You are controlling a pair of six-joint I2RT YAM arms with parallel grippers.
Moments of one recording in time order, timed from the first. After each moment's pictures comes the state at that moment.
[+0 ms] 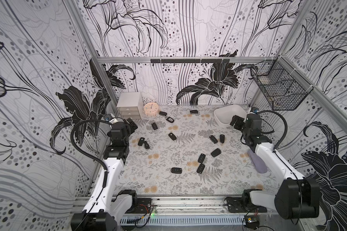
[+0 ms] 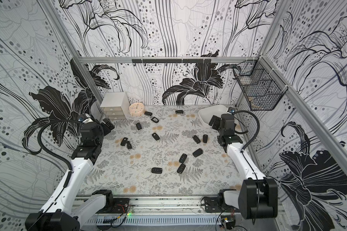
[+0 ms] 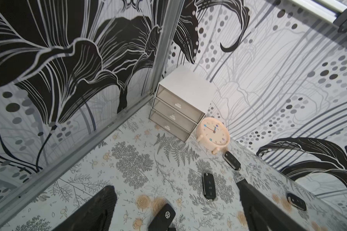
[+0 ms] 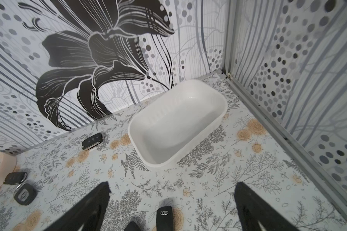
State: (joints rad) left arm 0.04 1.01 0.86 -0.25 -0.30 -0.53; right arm 0.06 1.33 0.98 -0.11 0.19 0.36
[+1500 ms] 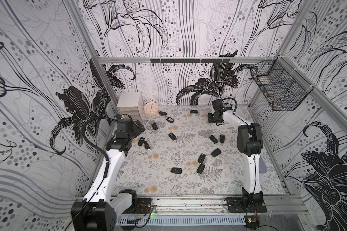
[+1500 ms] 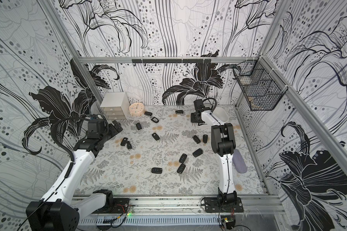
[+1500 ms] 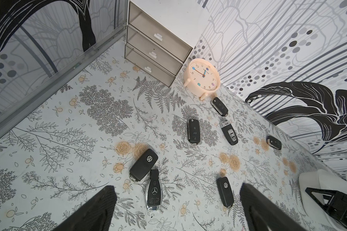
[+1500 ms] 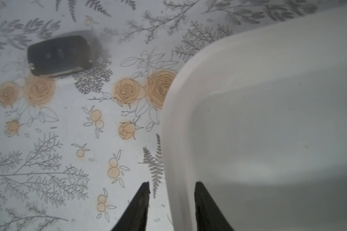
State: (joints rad) left arm 0.00 1.11 0.97 -0.49 -0.14 -0.61; right arm 0.22 2.29 1.89 -0.61 0.04 0.22
